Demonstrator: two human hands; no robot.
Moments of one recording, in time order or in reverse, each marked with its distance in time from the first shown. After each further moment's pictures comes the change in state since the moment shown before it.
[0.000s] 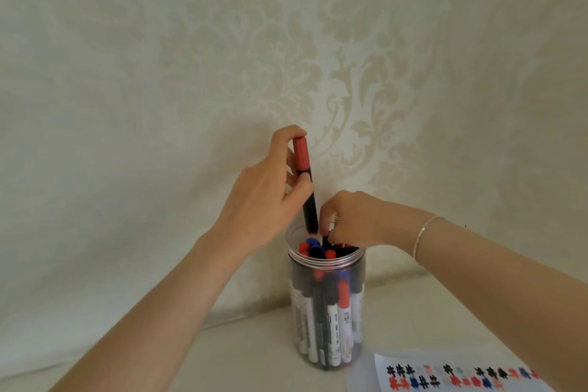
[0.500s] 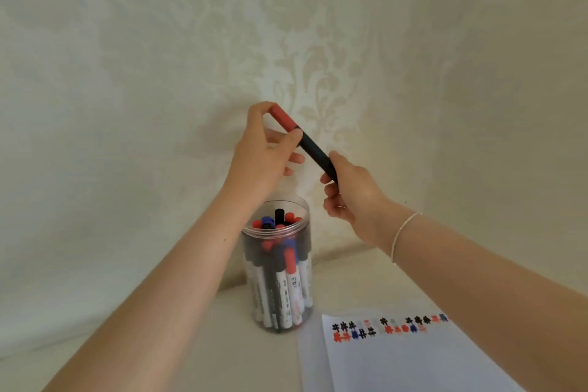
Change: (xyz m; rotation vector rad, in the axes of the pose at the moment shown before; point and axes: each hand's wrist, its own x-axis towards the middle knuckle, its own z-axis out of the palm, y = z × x) left_hand 0.021 0.056 0.035 -0.567 0.076 -0.364; right_hand -0.043 0.033 0.006 1.284 0.459 0.309
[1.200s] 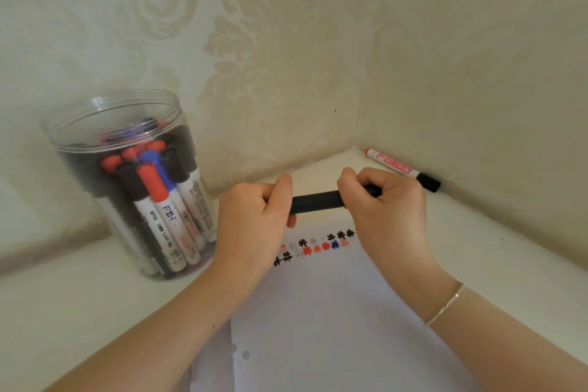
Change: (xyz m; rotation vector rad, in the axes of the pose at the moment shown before) left_hand -0.126 -0.094 0.122 0.144 -0.163 -0.149; right_hand -0.046 0.141 -0.106 -0.289 0.462 -0.315
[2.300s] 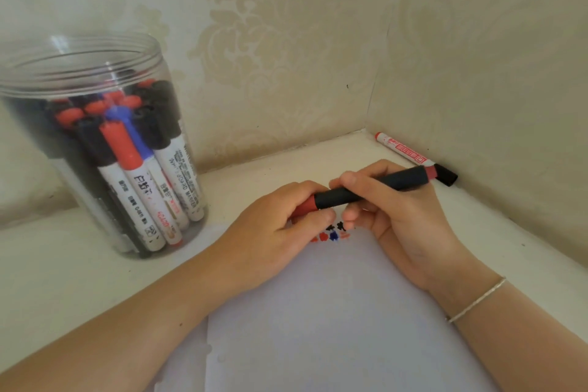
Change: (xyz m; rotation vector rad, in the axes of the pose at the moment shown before) left_hand -0.002 -0.030 0.012 0.022 -0.520 0.183; right_hand 0.018 0.032 -0.016 0.625 -0.456 0.265
